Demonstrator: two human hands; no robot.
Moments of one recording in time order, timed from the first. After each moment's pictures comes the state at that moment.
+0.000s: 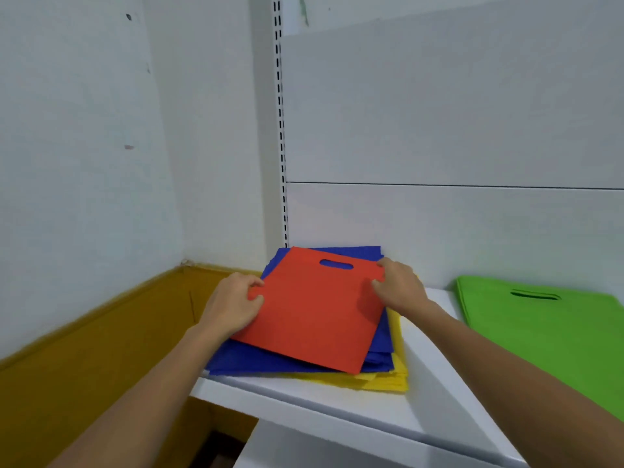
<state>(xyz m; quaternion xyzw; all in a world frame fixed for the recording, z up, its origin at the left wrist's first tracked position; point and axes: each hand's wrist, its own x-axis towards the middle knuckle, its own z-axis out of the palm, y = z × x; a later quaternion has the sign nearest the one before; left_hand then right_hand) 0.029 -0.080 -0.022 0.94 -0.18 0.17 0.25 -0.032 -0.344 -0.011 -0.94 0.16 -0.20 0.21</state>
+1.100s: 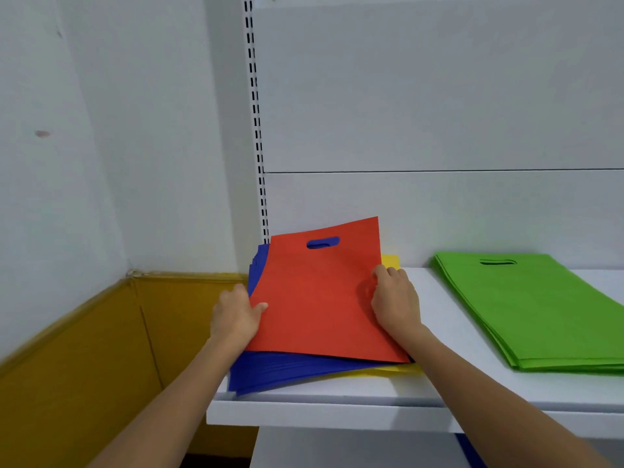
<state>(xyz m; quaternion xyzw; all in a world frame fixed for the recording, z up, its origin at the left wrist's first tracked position) 0.075 -0.073 -0.049 0.95 -0.14 0.08 0.28 -0.031 -0.289 -0.061 -0.90 0.26 -0.34 0.07</state>
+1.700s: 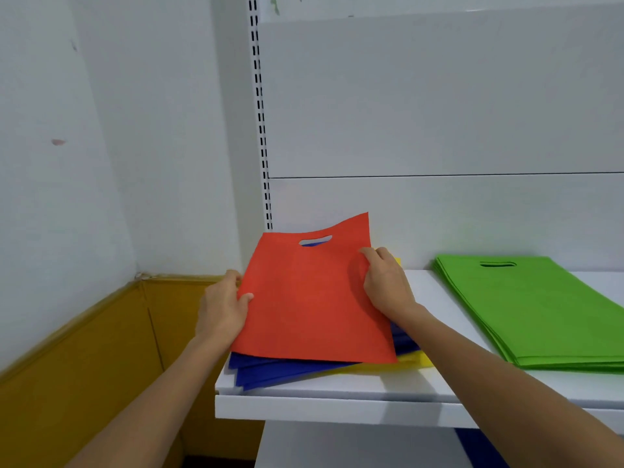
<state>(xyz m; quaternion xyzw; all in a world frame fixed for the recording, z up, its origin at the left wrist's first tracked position) 0.065 -0.044 -0.028 0.90 -0.19 0.18 0.34 -0.028 -0.280 -0.028 -0.91 0.16 -0.36 0.13</state>
